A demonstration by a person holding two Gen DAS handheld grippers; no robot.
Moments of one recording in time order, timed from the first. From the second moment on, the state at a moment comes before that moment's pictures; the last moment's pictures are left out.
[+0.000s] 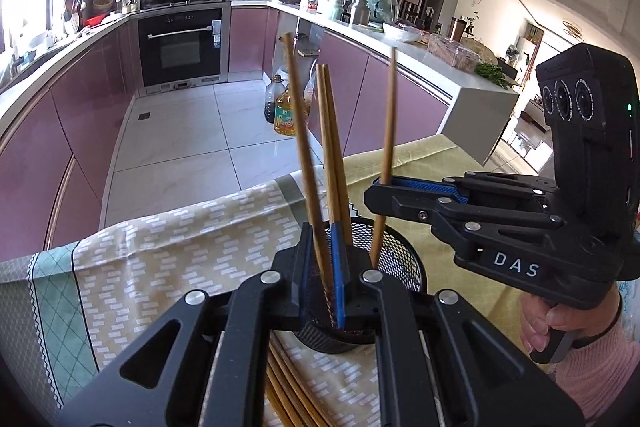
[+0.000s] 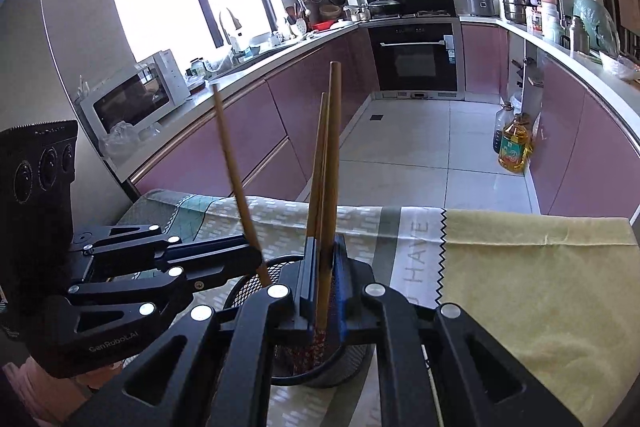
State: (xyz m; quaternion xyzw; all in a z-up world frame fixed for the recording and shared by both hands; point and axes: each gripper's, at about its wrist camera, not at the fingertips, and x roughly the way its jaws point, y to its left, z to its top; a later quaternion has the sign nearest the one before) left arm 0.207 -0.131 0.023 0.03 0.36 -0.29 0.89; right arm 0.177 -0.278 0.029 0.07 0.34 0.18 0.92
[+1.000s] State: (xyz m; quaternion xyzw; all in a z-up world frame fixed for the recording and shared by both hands) left arm 0.106 -0.025 -0.064 0.02 0.40 -0.20 0.90; right arm 0.080 -0.210 -0.052 0.02 0.40 0.25 0.88
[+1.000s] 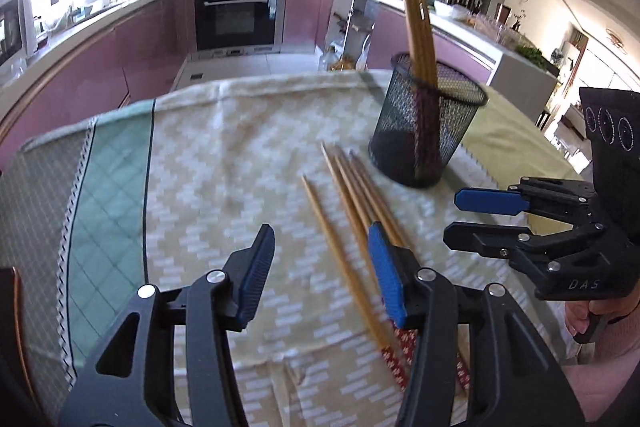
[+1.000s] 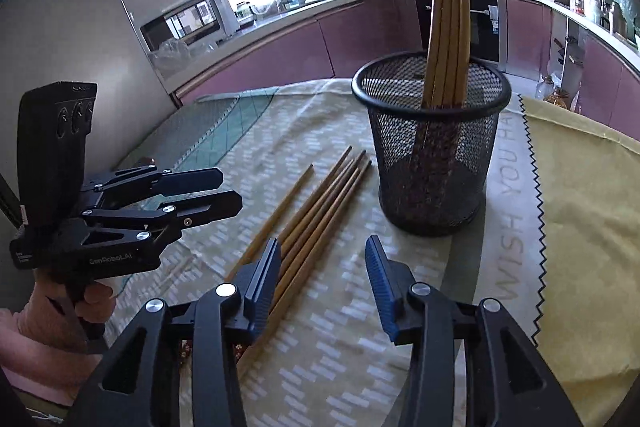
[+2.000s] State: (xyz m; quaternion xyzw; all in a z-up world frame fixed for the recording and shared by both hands) left arm 0.102 -0.037 -0.088 0.05 0.44 -0.19 0.88; right arm 0.083 -0.184 -0.069 -0.03 0.43 0.21 0.88
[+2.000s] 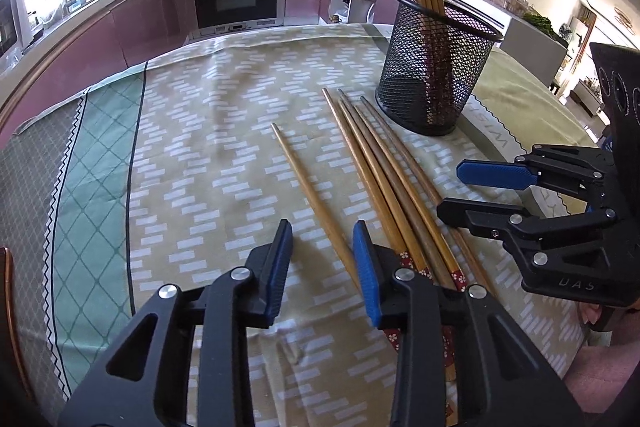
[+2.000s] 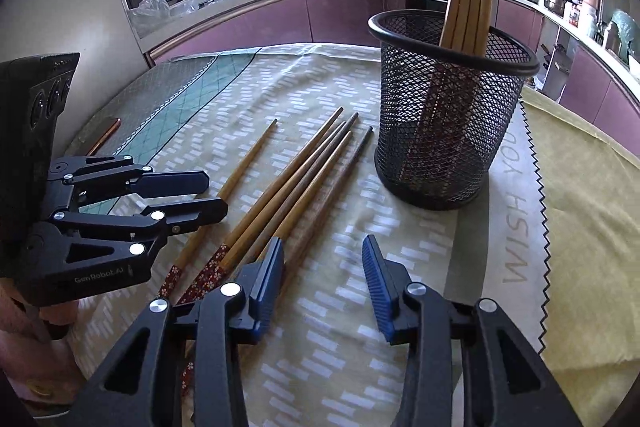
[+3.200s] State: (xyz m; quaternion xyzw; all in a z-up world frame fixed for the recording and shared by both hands) left arm 0.095 -0.048 -0.087 0.03 0.44 -0.22 0.87; right arm 0.093 -0.193 -0.066 0.03 0.44 0.25 0.86
